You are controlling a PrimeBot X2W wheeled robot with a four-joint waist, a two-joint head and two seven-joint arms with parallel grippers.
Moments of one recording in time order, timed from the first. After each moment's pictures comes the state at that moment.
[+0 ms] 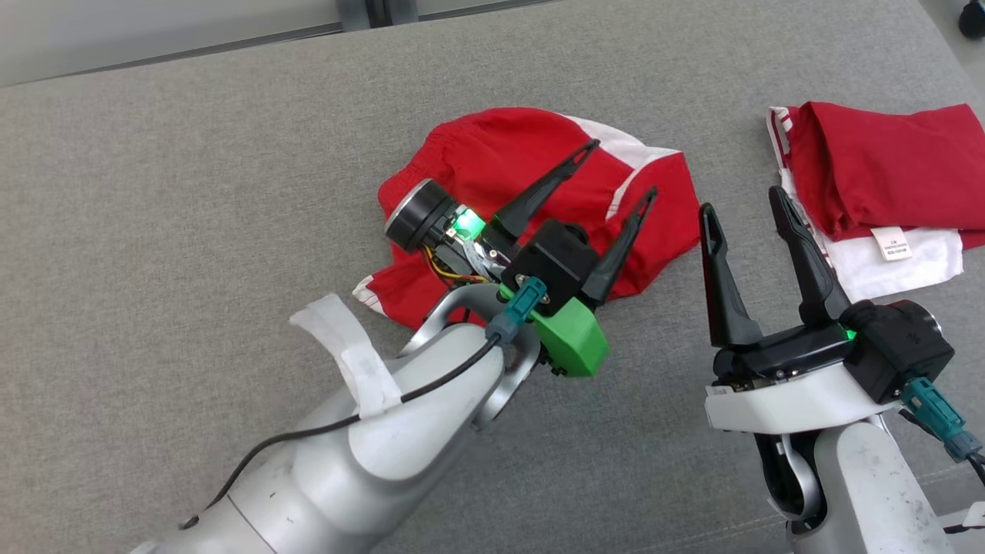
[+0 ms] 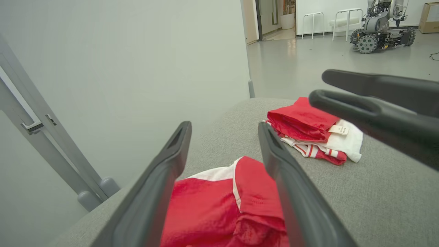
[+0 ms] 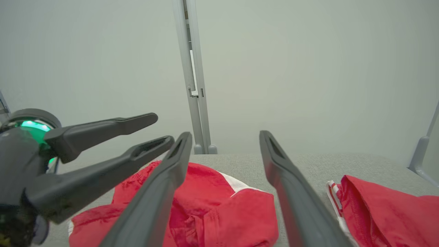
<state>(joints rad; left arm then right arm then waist) -0.81 0.05 -0.95 0.40 -0.32 0.12 -0.16 -0.17 -0.05 0.12 -0.09 0.15 0.13 -0.26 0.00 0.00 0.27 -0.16</state>
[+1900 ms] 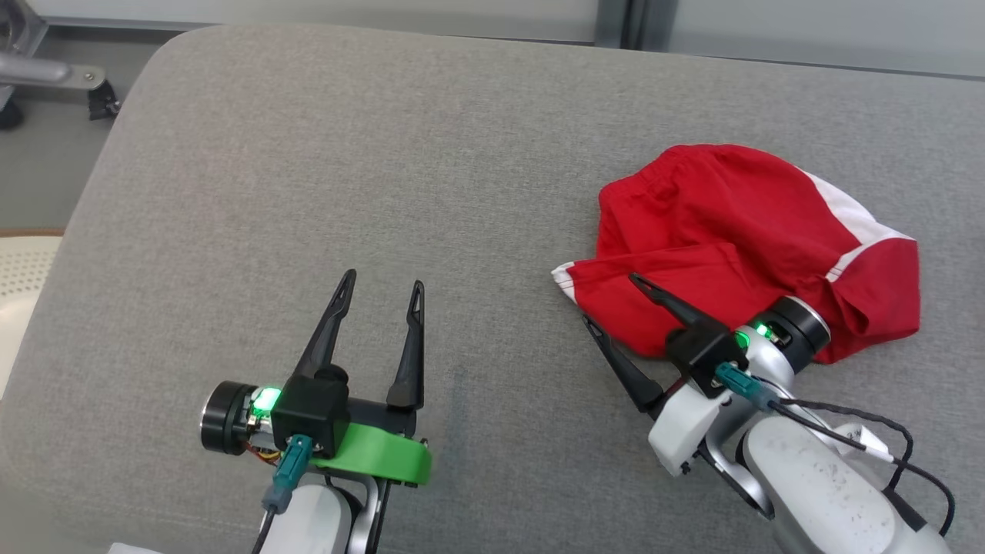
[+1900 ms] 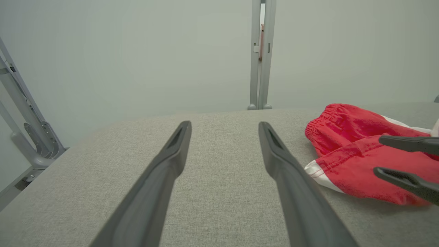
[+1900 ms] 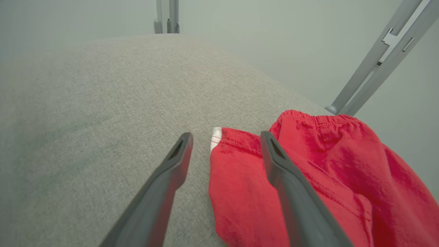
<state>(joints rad) -0.18 0.05 -0.35 0.12 -0.13 0.06 -0.26 -0.35 -0.26 0.51 0.27 0.05 0.13 -0.13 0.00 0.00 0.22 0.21</state>
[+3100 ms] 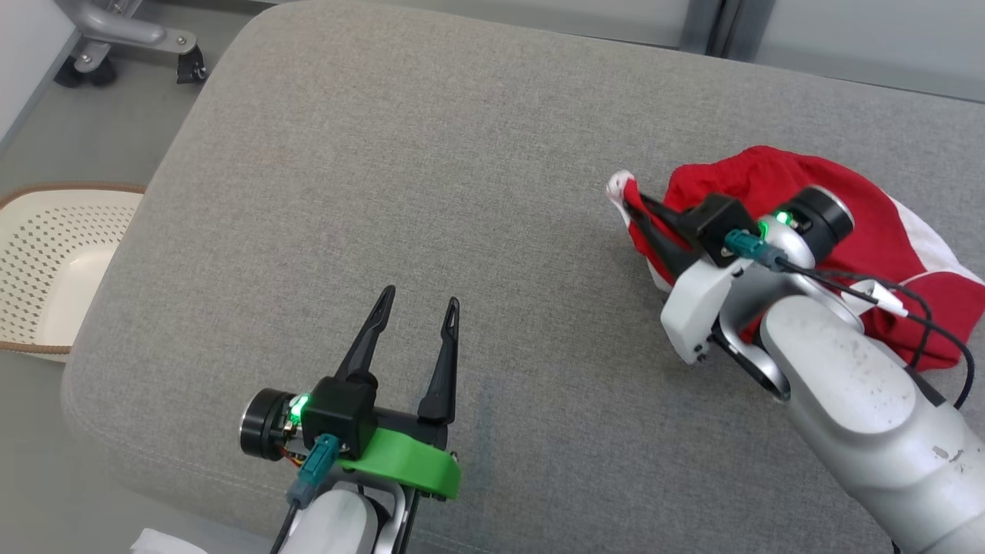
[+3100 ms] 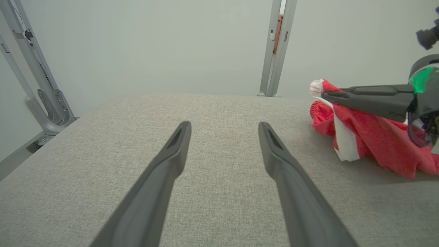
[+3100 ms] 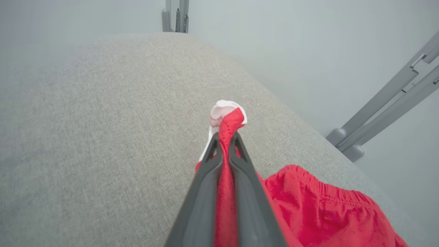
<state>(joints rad) -0.20 0.05 -0.44 0.17 -0.24 0.07 -0.26 -0.66 -0.34 0.62 0.45 0.22 0.13 -0.01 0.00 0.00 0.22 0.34</state>
